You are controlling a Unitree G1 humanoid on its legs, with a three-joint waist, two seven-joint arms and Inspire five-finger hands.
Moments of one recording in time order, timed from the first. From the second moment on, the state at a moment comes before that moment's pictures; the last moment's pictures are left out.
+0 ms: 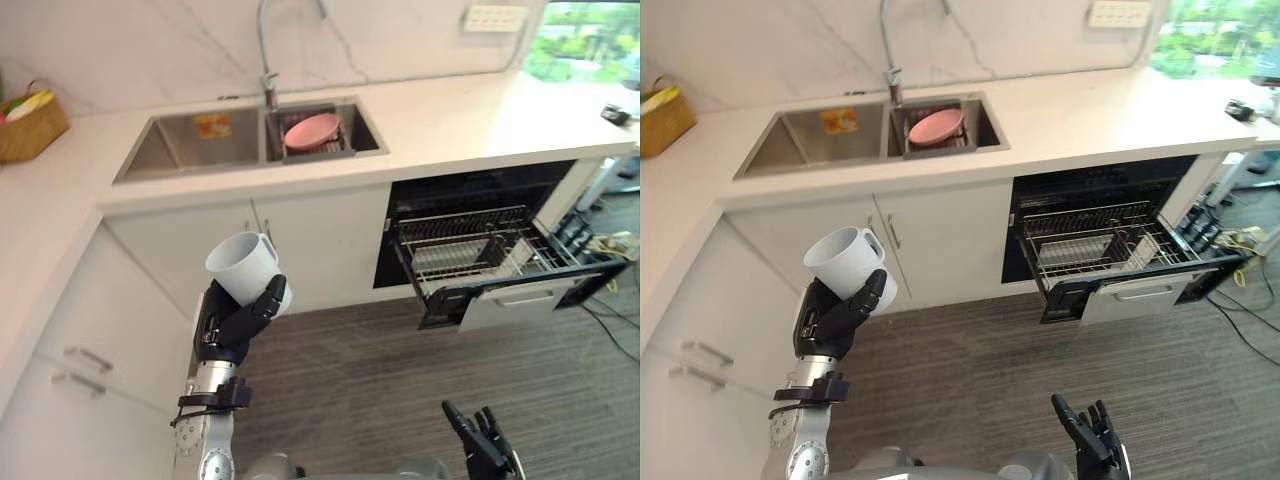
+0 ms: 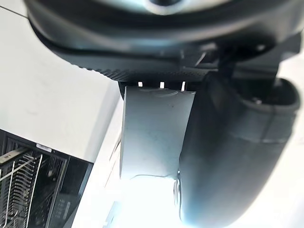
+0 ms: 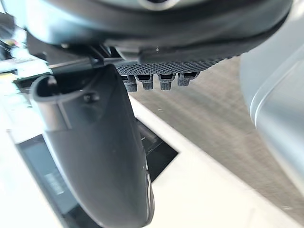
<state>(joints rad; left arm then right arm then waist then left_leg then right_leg) 0.28 0.12 -0.09 -0.01 -0.61 -0.43 -0.23 0.34 -0.03 -0.38 0.76 0.62 -0.34 0.34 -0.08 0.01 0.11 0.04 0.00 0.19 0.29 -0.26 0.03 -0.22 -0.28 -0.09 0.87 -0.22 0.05</state>
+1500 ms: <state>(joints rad) 0.26 0.09 -0.21 -0.03 -0.49 -0.40 -0.22 0.29 -0.02 -0.26 0.01 0.48 -0.44 0.33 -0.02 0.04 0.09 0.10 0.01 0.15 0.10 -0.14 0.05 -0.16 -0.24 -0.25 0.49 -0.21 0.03</state>
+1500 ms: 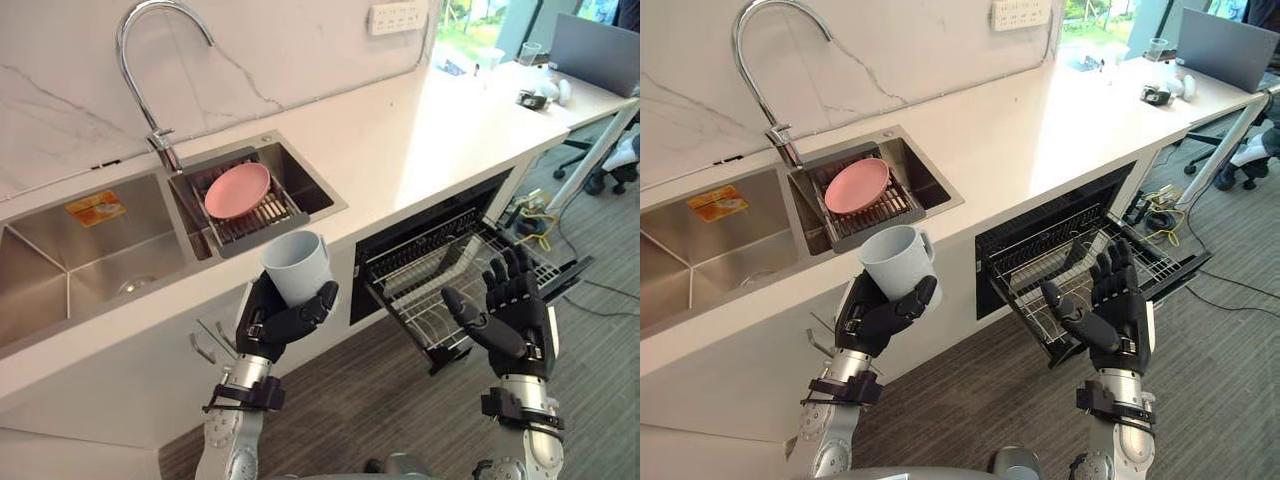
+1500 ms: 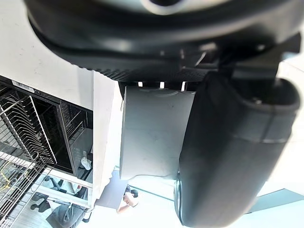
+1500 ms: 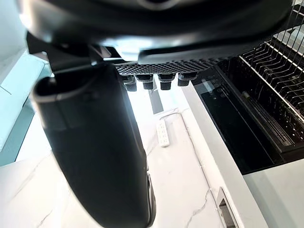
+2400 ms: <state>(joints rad) 0.14 0.07 -0.25 0.04 -0.10 -0.39 0.03 0.19 -0.09 -0.10 -0.13 0.61 -0.29 0.38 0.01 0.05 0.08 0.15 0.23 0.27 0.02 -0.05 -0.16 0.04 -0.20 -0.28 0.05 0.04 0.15</state>
